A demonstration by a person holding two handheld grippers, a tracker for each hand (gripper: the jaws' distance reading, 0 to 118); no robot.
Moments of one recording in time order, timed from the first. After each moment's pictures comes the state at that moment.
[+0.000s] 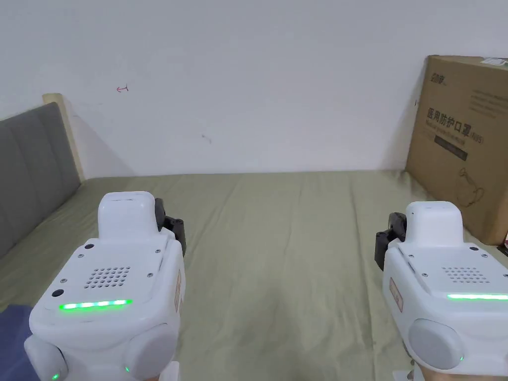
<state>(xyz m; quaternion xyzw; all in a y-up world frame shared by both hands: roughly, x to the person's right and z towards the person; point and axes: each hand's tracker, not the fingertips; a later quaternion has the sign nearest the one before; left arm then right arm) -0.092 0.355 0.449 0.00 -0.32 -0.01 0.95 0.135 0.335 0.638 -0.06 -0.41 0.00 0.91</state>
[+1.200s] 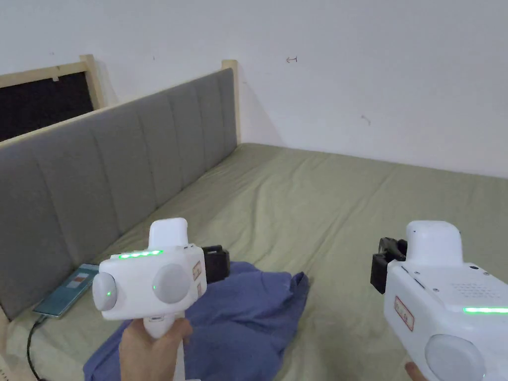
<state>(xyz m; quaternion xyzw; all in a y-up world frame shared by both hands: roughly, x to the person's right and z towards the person) -0.210 0.259 0.296 -0.35 -0.17 0.03 0.92 0.052 0.296 0.484 -0.15 -0.16 -0.05 0.98</state>
